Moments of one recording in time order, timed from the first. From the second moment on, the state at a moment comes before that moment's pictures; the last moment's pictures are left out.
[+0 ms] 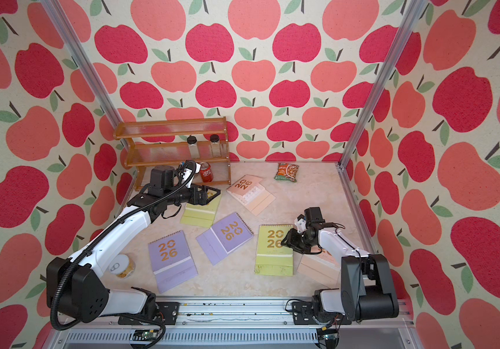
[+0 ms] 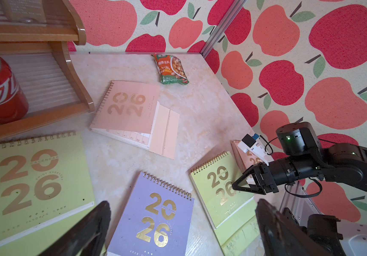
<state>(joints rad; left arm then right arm) -0.31 1.38 1.15 -0.33 0.58 -0.24 0.17 1.36 0.65 -0.59 -0.47 0.40</state>
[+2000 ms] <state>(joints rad) -0.33 1.80 1.06 -0.37 0.51 -0.31 0.81 1.69 0.85 -0.10 -0.25 0.99</state>
